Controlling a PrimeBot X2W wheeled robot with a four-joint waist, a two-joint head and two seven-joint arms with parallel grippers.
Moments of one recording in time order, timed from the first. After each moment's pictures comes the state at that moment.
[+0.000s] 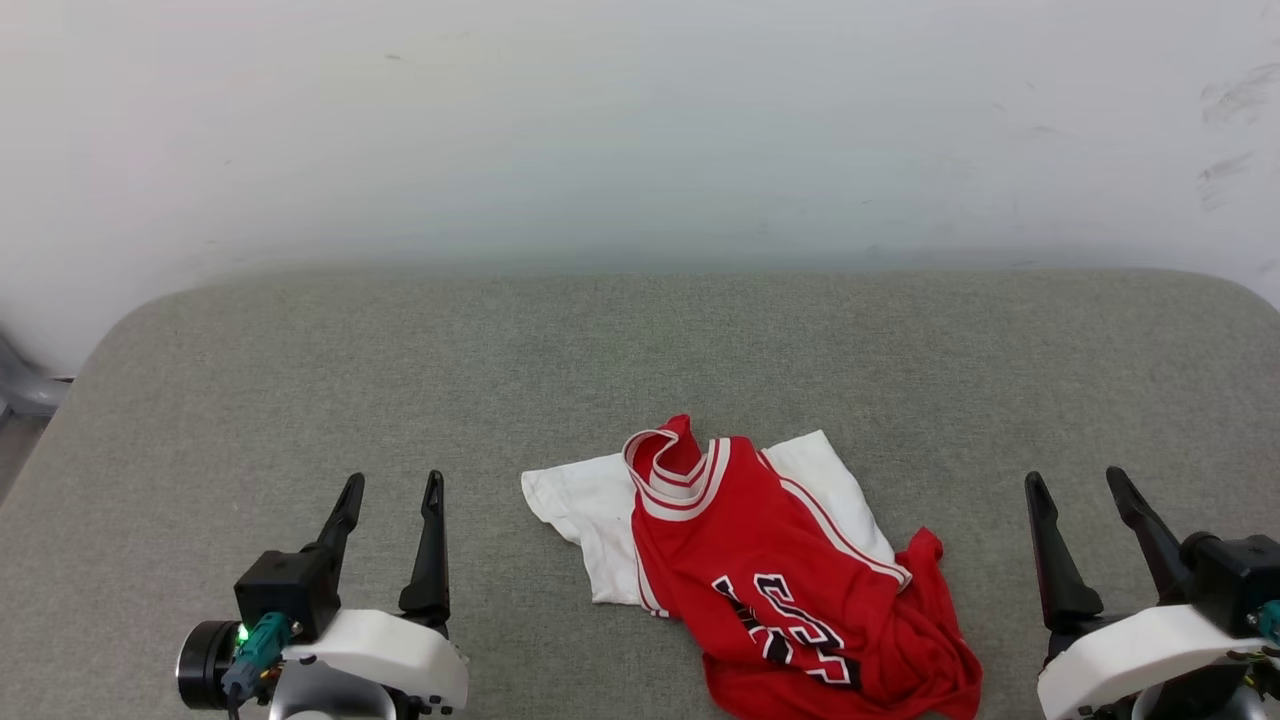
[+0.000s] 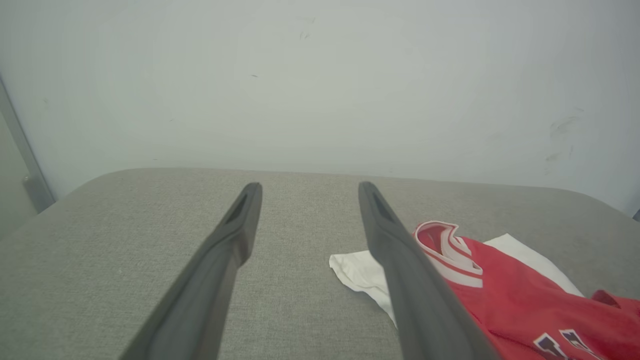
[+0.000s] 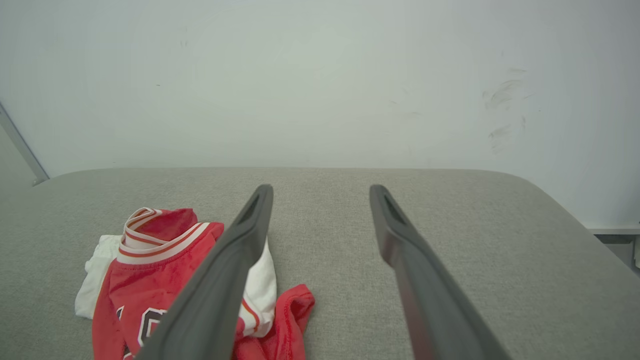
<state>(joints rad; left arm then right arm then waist) -0.07 0.31 -0.34 0.09 -0.47 0.22 -0.24 0.06 -0.05 -0.09 -0.10 0.13 0.13 0.04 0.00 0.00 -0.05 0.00</state>
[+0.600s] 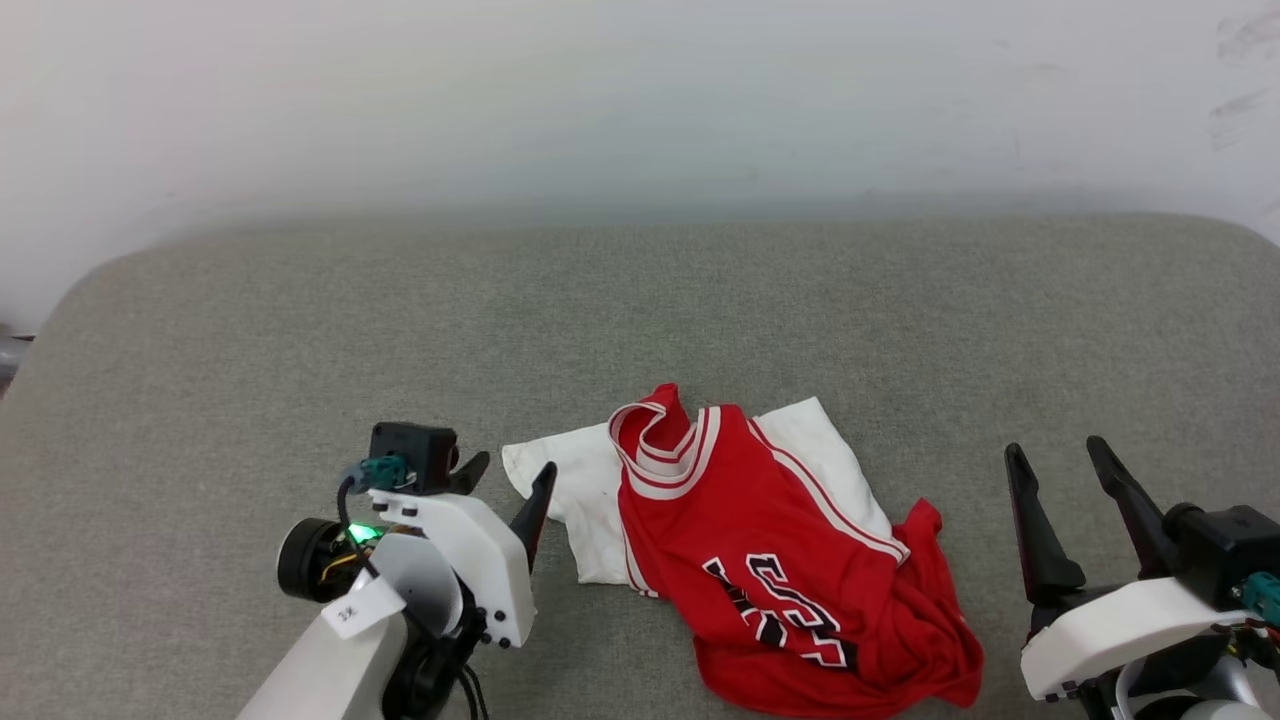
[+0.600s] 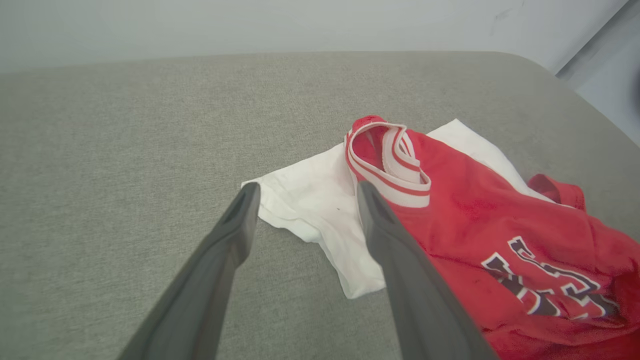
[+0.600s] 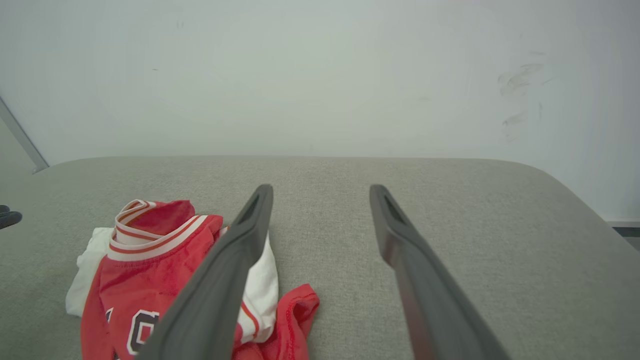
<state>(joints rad) -0.29 0.31 -0.47 0.22 -0.56 0.09 0.15 0.03 -0.05 -0.07 -0.10 0.13 0.13 0.05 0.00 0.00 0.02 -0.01</state>
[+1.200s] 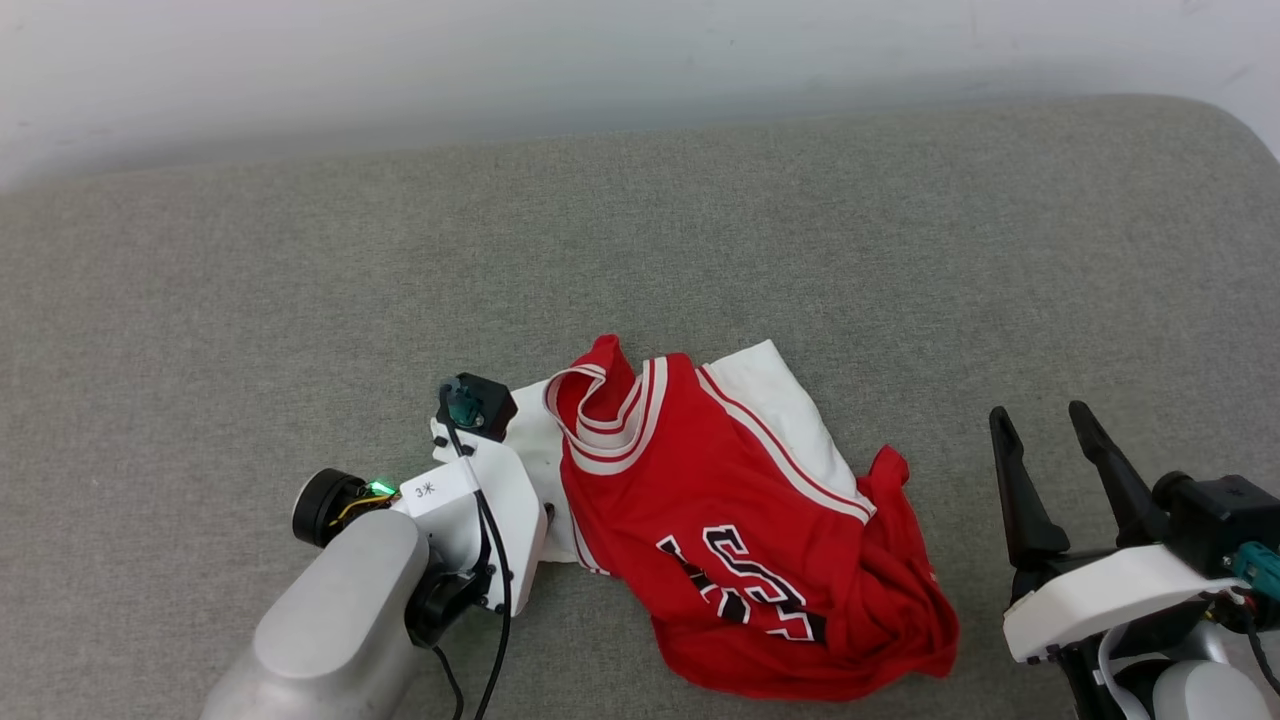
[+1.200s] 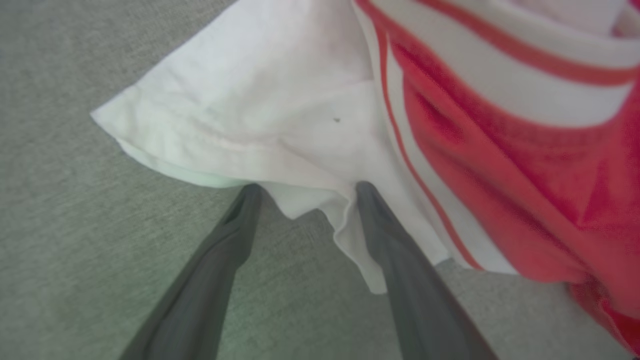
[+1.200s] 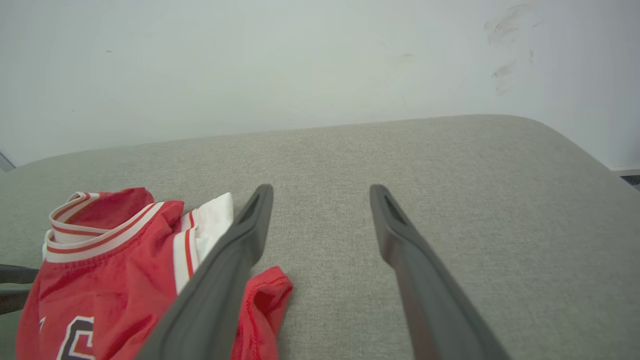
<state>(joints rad) -0.56 0.29 -0.63 0.56 -0.56 -0.01 0.59 -0.06 -0.05 -0.04 -0.02 0.18 0.13 -0.01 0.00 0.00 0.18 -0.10</state>
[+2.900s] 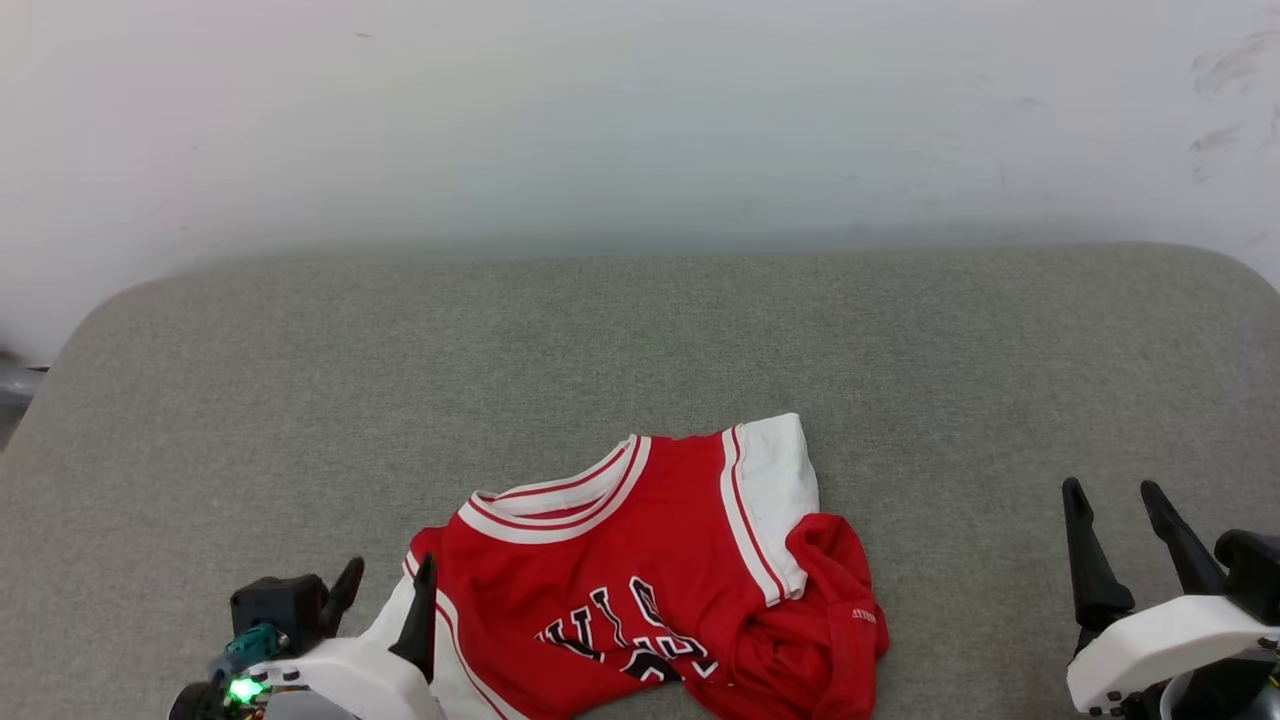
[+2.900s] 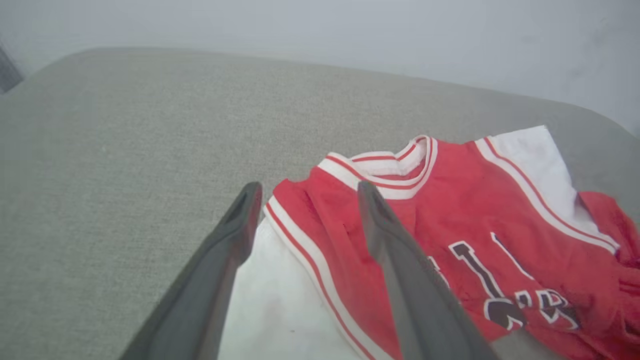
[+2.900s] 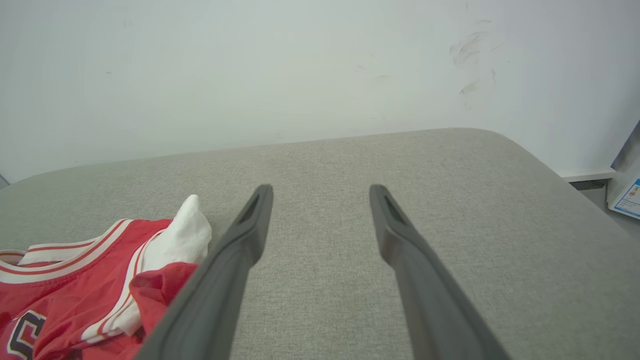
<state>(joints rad) 0.01 0.39 -0.38 0.08 -0.62 0.26 0.00 0.03 -0.05 -0.16 0.00 0.17 0.13 0.05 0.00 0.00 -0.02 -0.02</state>
